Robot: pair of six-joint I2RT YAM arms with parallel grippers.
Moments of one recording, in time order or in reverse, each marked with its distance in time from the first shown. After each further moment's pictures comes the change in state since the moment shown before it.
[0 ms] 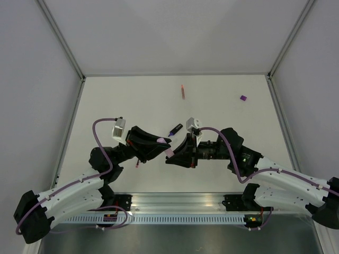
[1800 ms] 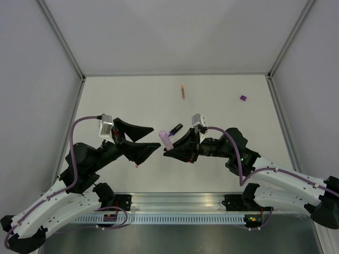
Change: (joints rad) left arm -0.032 -0.296 0.291 -0.931 -0.264 0.258; right arm -0.020 0.026 -0.030 0.223 0.002 -0.030
